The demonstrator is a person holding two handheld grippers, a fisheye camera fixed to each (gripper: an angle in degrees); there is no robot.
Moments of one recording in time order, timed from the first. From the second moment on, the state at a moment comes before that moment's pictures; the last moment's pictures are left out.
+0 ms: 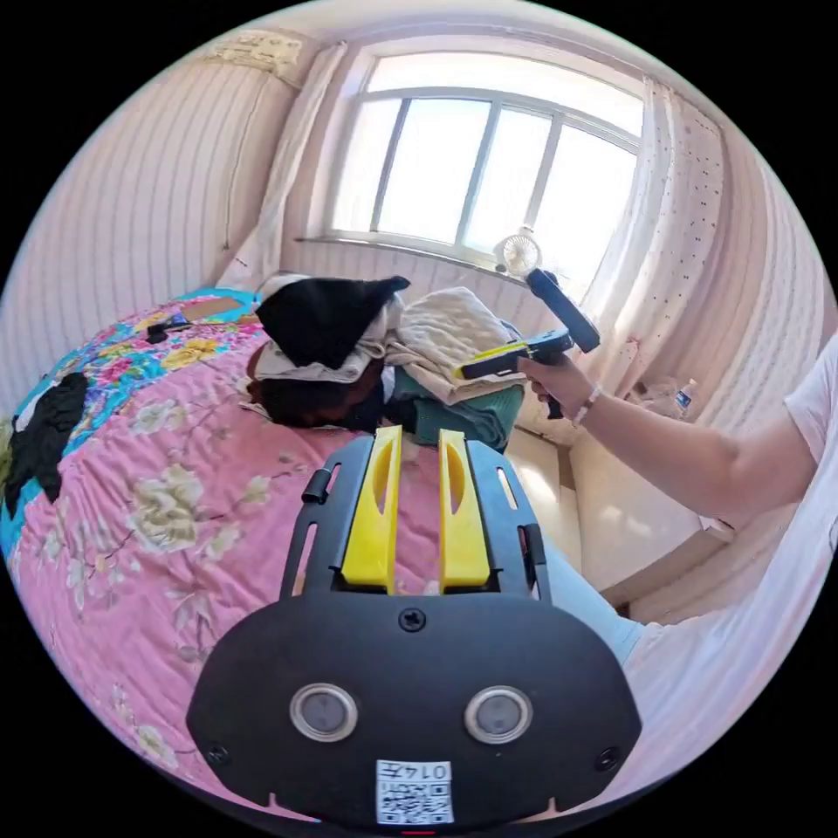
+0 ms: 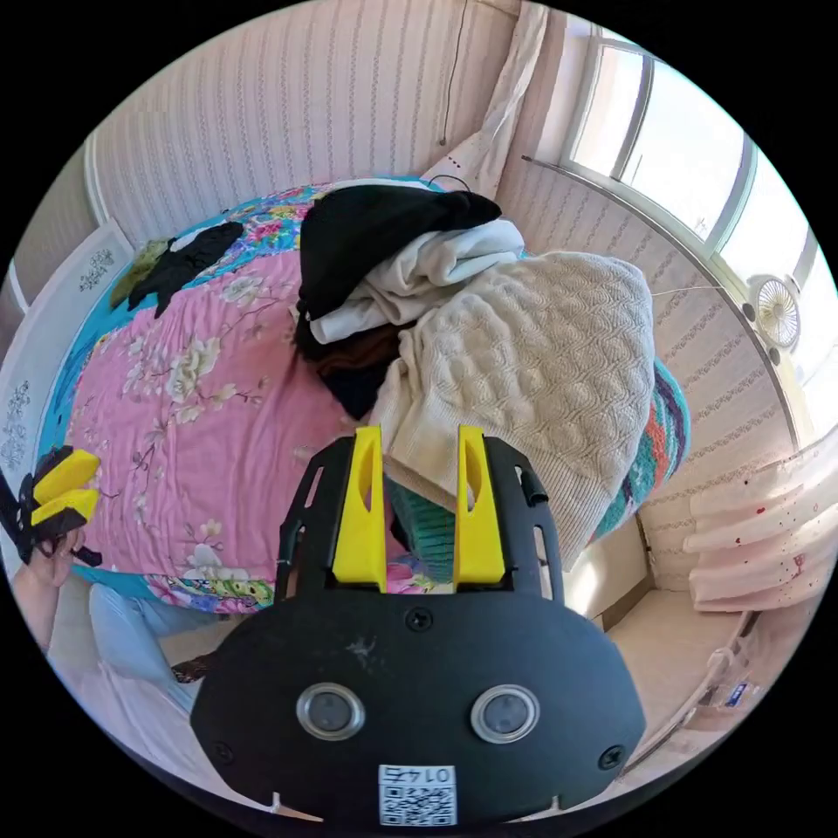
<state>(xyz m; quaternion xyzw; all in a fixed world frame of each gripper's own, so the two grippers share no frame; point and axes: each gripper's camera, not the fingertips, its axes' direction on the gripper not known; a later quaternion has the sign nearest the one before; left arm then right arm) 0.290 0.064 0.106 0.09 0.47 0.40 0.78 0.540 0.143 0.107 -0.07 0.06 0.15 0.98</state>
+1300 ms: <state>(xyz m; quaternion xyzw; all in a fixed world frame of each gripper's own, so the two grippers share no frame) 0.050 0.016 0.011 0.16 0.70 0.27 0.64 0.681 0.353 -0.216 0.43 -0.31 0.01 0.85</state>
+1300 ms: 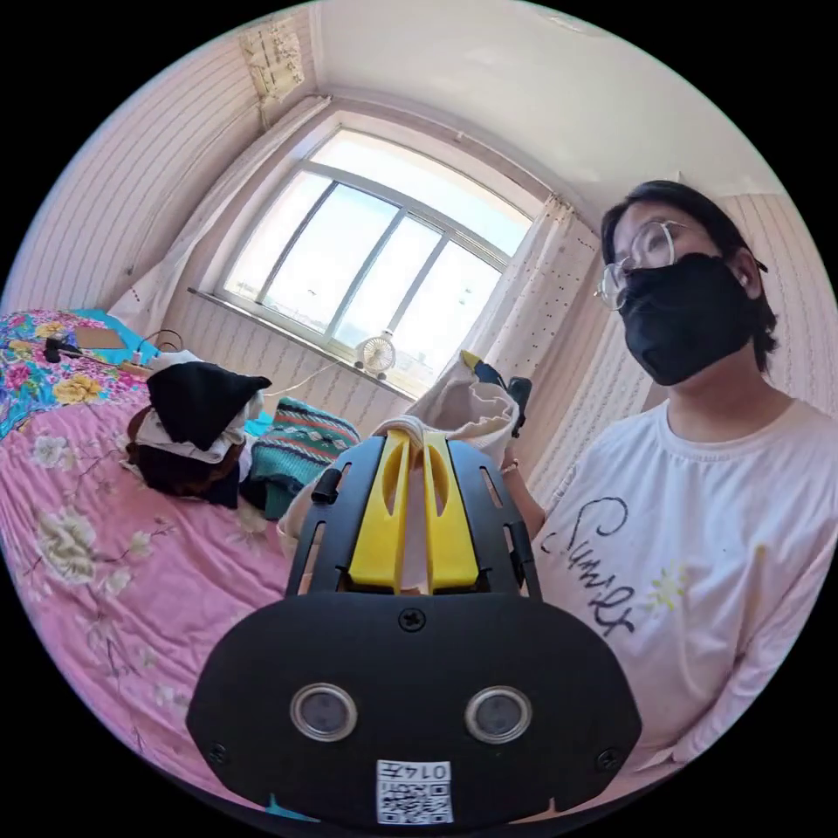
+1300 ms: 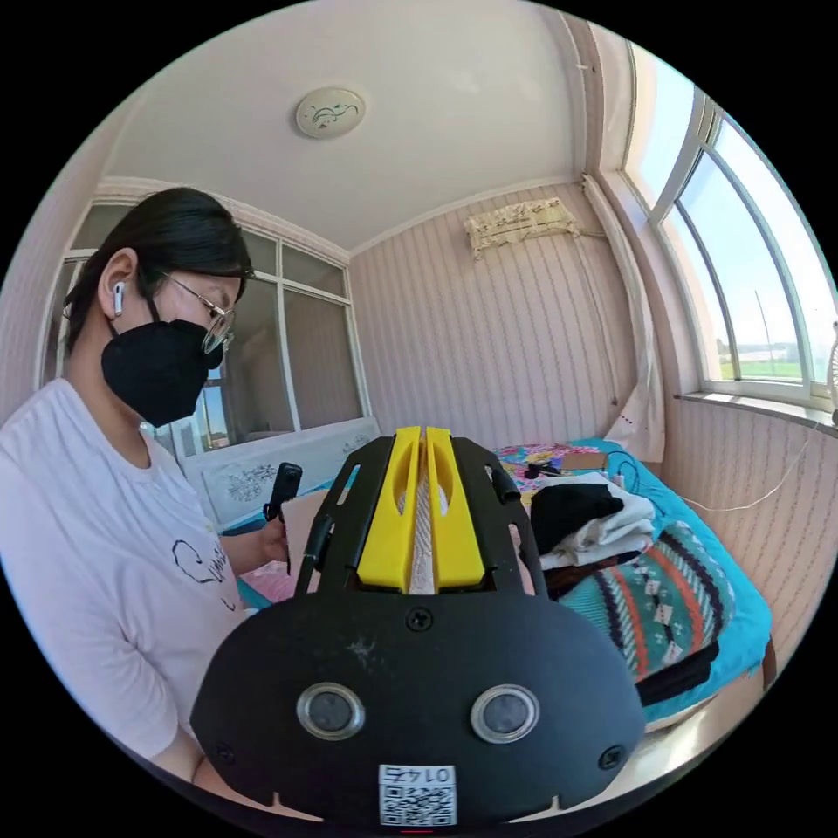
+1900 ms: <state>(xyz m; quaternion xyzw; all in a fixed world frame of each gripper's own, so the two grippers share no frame) -0.293 -0.175 -0.204 0.50 0.33 0.10 0.80 0.613 -0.056 -0.187 0.47 -0.42 -0.04 0.77</state>
